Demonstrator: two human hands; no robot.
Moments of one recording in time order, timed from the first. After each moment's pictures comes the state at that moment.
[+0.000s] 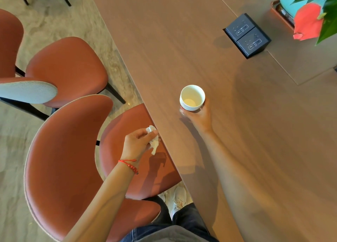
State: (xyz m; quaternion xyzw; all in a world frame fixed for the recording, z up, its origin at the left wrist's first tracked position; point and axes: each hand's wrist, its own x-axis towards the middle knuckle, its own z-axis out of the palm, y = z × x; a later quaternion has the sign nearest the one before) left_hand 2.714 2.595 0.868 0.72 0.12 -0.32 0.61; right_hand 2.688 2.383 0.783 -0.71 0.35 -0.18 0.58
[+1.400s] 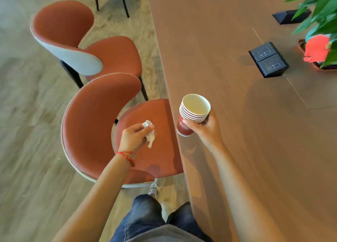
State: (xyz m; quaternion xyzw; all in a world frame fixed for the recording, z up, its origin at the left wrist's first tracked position) left_hand 2.599 2.665 0.888 0.69 0.17 -0.19 0.67; right_hand 2.570 2.451 0.880 -0.71 0.15 -0.06 0.68
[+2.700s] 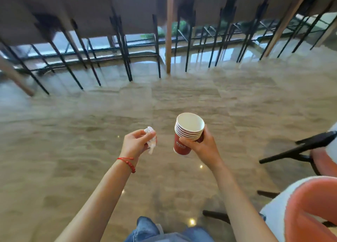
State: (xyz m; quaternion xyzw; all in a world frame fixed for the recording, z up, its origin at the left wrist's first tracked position) left_hand 2.215 3.108 0.934 0.39 0.54 0.39 0.64; right_hand 2.405 3.043 0.927 -0.60 -0.39 0.44 0.54
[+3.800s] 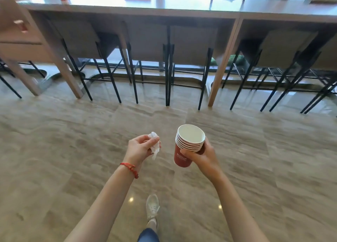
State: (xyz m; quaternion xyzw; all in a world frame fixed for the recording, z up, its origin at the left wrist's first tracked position) left_hand 2.227 3.412 0.941 0.30 0.55 0.51 0.59; right_hand 2.427 3.400 0.930 -0.52 -0.48 0.53 0.46
